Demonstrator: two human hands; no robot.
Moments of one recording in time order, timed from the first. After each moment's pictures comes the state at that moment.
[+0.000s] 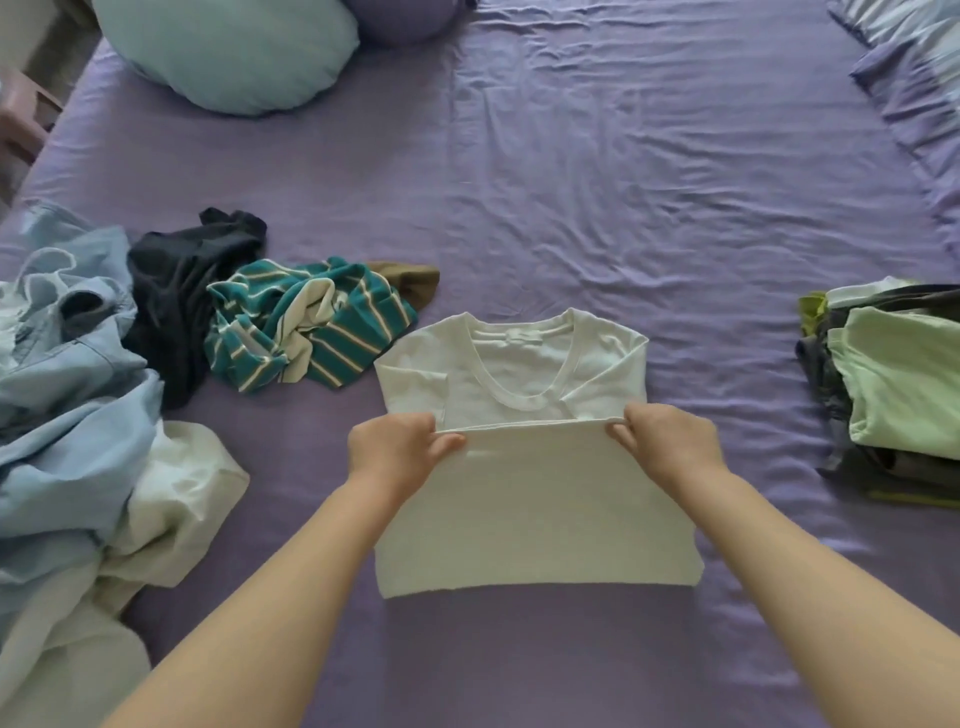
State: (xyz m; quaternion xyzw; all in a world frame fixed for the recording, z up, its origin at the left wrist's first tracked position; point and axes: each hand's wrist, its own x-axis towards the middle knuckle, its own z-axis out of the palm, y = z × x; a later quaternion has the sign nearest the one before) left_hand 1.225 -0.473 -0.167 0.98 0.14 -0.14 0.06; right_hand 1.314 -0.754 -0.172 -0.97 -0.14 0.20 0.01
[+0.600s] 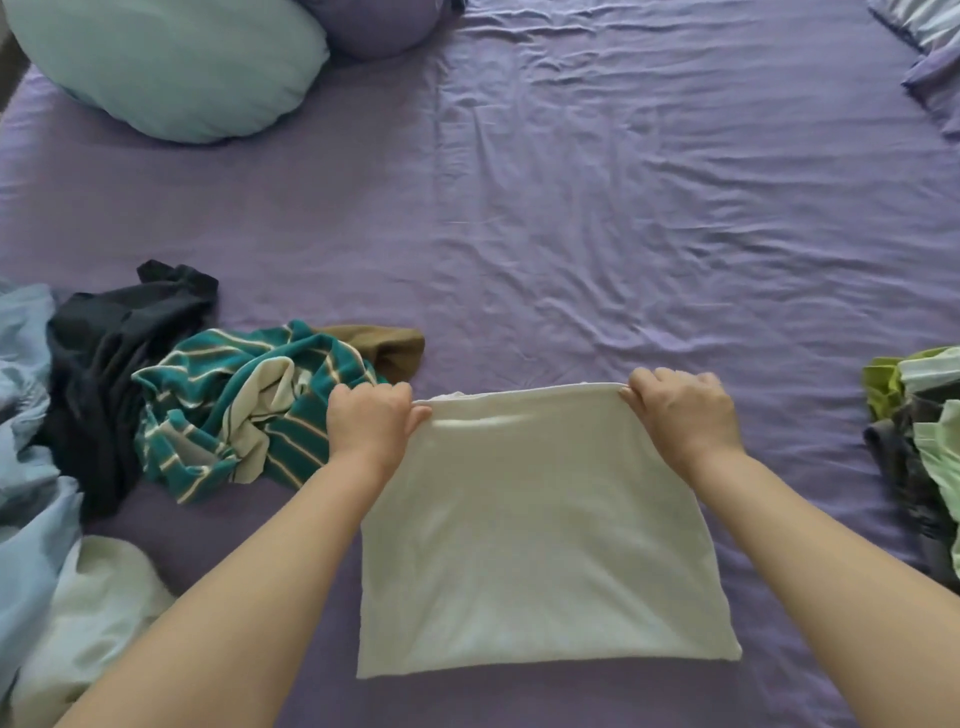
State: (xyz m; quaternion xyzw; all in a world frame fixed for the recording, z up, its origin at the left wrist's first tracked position) left_hand 1.375 -0.419 -0.215 0.99 0.11 -0.10 -0.09; right_hand 1.456 -0.719 -0.211 -0.98 -0.20 0.02 0.00
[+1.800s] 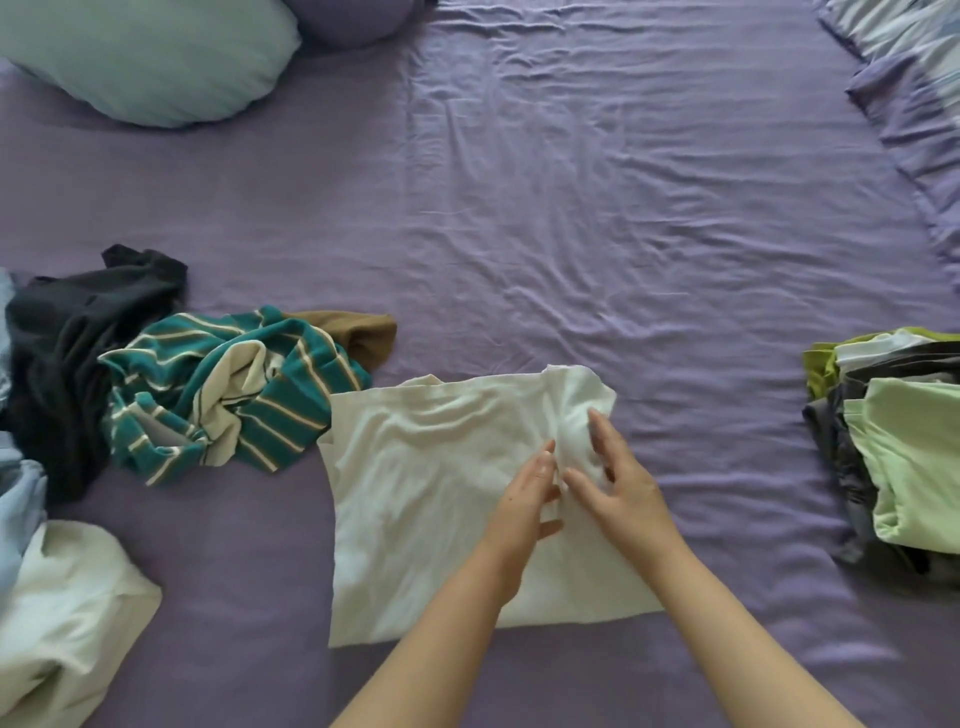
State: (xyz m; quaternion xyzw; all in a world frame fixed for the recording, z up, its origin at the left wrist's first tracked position) left_hand 1.310 -0.598 -0.189 0.54 0.28 -0.24 0.75; right_hand 1.349 -0.725 -0.207 -0.83 0.01 0.22 0.51
